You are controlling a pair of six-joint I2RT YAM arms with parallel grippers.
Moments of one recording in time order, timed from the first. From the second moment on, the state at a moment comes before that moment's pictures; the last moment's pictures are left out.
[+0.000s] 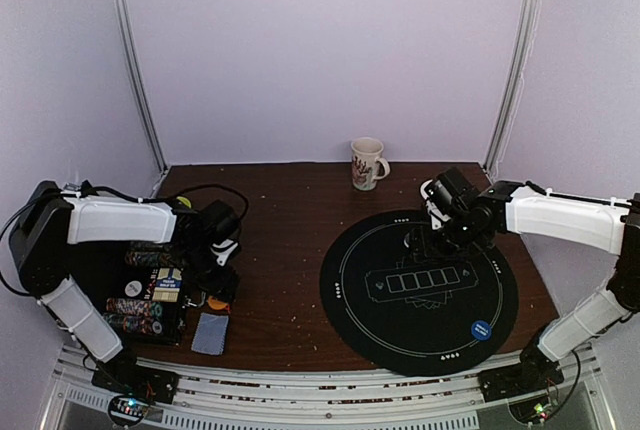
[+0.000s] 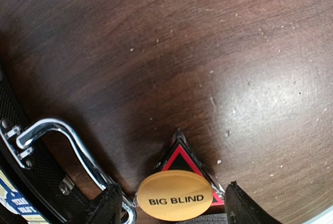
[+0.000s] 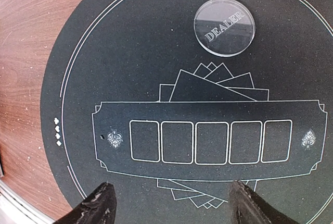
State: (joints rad) left arm -0.65 1.60 0.94 -0.79 -0.04 -0.27; right arm 0.62 1.43 1.00 -0.70 0.04 0.56
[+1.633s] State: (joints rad) left arm -0.63 1.56 0.89 -0.79 0.03 -0.27; right arm 0.62 1.45 1.01 -0.72 0.04 0.54
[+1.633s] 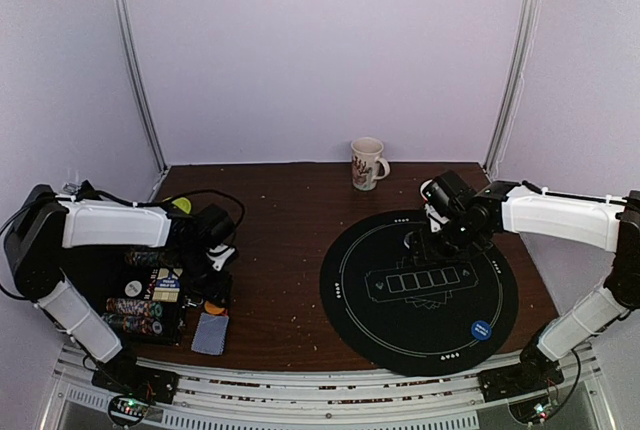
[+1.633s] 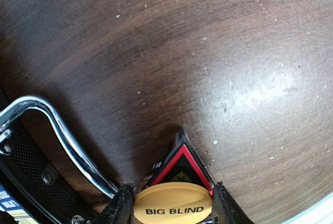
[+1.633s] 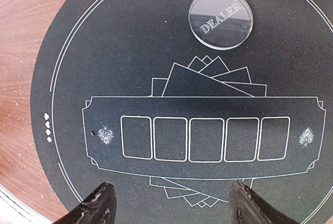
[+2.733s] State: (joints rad) left arm -1.24 2.08 1.74 -0.79 0.08 0.11; right arm 0.30 1.17 0.91 -0.65 -0.14 0.57
